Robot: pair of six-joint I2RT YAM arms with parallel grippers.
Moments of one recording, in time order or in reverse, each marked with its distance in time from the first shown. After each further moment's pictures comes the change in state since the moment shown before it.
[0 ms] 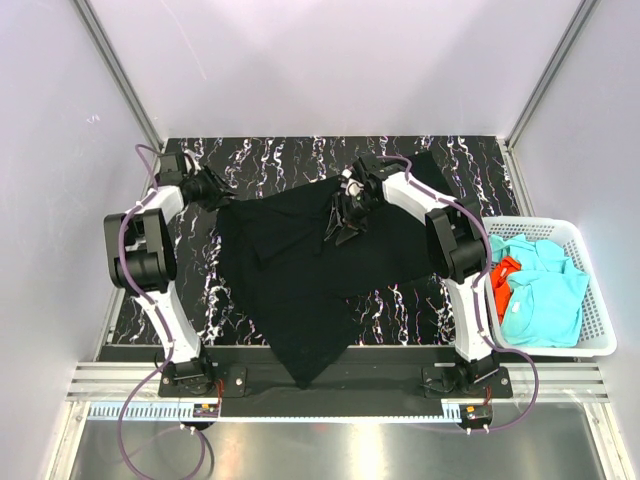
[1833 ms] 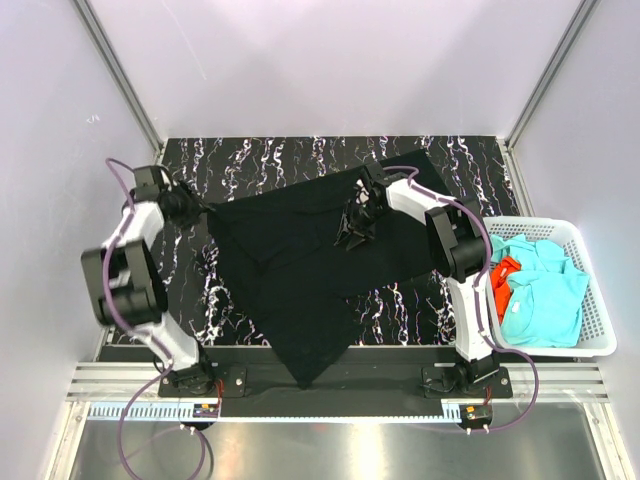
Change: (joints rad) left arm 0.106 -0.208 -0.137 -0.150 -0.143 0.068; right arm -0.027 0.002 -0.105 0.060 0.168 0.127
